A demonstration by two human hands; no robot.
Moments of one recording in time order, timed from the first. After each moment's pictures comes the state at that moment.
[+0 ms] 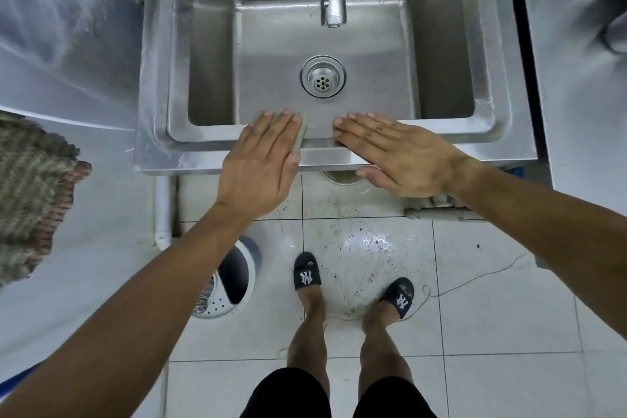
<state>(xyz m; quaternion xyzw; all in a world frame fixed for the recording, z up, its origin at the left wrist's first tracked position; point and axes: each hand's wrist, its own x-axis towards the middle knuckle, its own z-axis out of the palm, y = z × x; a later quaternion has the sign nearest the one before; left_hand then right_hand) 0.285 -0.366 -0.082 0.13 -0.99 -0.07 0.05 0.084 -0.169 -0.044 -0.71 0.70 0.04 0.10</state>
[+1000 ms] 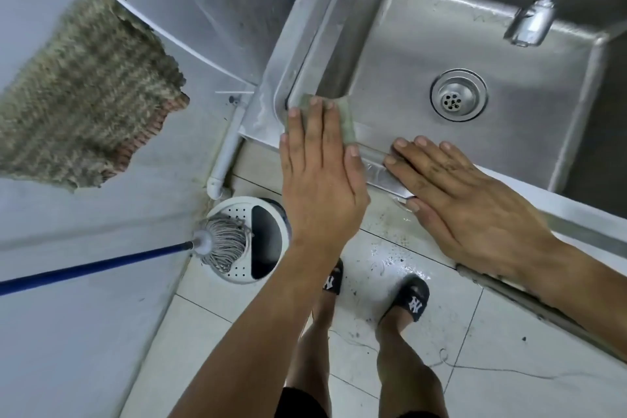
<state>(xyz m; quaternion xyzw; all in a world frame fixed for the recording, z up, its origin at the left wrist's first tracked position) 0.308 -0.362 -0.093 0.52 -0.83 -0.10 0.18 0.128 -0.249 -0.075 -0.75 0.65 -0.06 0.11</state>
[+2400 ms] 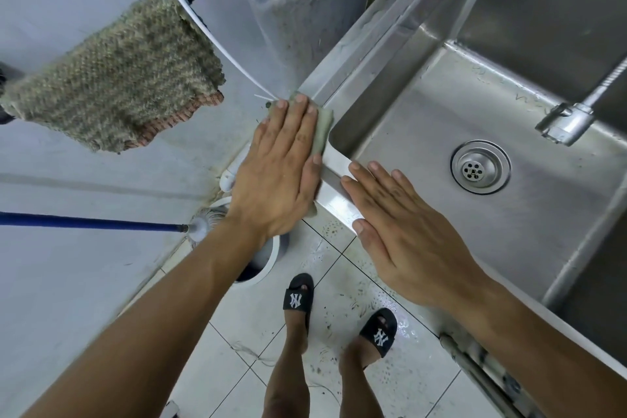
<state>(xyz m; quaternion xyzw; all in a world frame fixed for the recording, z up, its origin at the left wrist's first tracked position) 0.341 -0.419 -0.070 0.50 -0.86 -0.10 0.03 0.135 -0.313 -0.080 -0.80 0.57 -0.09 0.17</state>
